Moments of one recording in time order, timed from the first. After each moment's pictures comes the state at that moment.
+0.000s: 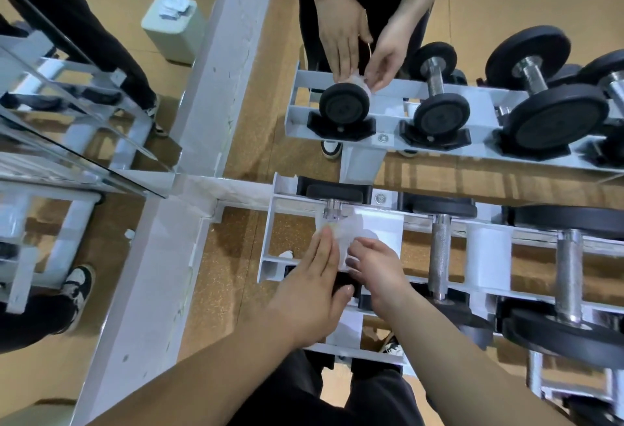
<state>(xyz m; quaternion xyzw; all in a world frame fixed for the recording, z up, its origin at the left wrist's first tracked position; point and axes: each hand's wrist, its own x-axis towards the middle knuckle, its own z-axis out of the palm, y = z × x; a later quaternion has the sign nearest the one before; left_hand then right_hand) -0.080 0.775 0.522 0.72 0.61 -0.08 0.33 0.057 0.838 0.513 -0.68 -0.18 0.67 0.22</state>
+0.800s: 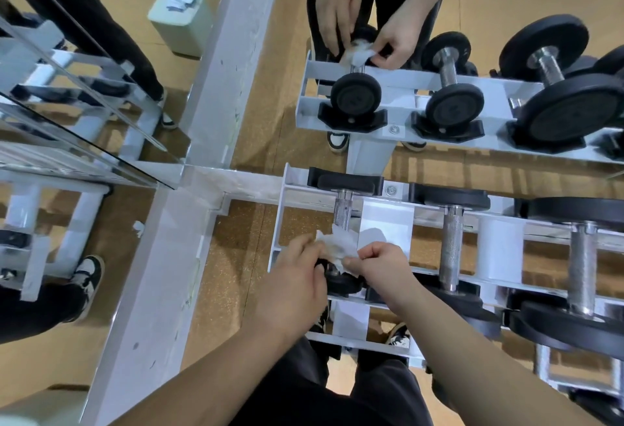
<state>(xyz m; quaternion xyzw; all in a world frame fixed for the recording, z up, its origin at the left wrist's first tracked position) -0.108 0.750 0.525 0.61 0.72 0.12 0.31 0.060 0.824 0.504 -0.69 -0.38 0.61 0.10</state>
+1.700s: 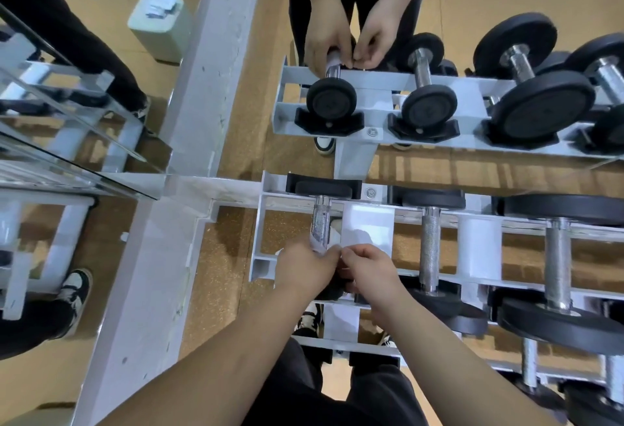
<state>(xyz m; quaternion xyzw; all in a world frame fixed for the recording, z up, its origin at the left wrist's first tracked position) -0.057 0.815 0.502 0.40 0.81 0.12 0.42 0.070 0.822 0.520 -0.69 -0.25 0.66 0.18</state>
